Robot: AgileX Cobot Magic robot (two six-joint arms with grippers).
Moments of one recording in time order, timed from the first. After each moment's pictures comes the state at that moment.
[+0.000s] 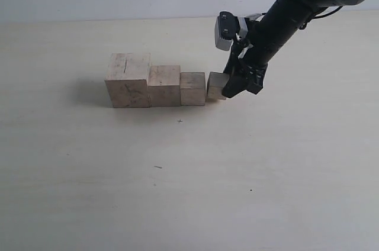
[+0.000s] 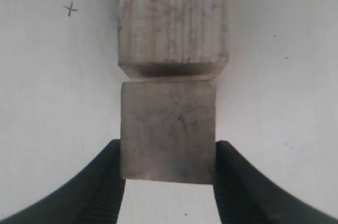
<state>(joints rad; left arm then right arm) -0.04 0.01 0.00 -0.08 0.37 0.05 0.37 2.27 -1.64 0.59 1.02 -1.56</state>
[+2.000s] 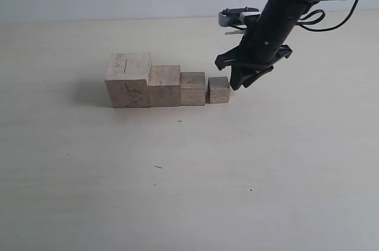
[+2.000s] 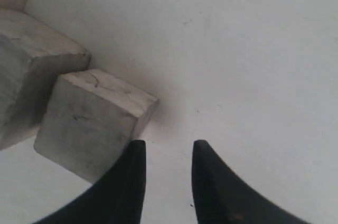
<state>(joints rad) -0.04 0.01 0.00 -0.08 0.37 0.05 0.42 2.25 -1.65 0.31 0.96 -0.31</state>
